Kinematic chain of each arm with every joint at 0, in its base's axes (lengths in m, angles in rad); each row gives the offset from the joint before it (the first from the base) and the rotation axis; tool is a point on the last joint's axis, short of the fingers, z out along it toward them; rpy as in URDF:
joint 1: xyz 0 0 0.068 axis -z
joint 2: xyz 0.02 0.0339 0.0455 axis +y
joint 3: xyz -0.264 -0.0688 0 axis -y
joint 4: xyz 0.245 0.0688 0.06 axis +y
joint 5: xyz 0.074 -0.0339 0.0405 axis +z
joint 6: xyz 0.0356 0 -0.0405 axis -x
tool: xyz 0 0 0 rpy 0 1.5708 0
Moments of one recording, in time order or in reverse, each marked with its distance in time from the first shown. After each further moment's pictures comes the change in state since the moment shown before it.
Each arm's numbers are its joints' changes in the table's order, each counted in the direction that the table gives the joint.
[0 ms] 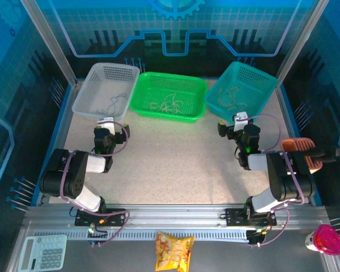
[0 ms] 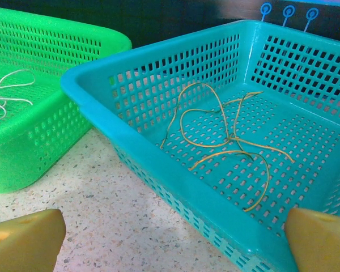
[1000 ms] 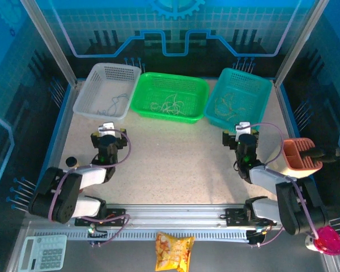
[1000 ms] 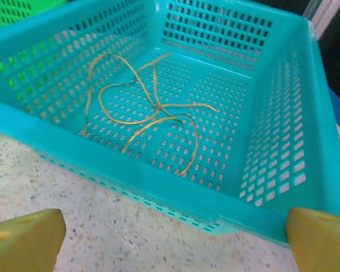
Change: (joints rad) left arm 0.145 -0.203 -0.092 0.124 0.352 -0.008; right arm -0.118 -0.276 -0.124 0.239 -0.345 -0.059
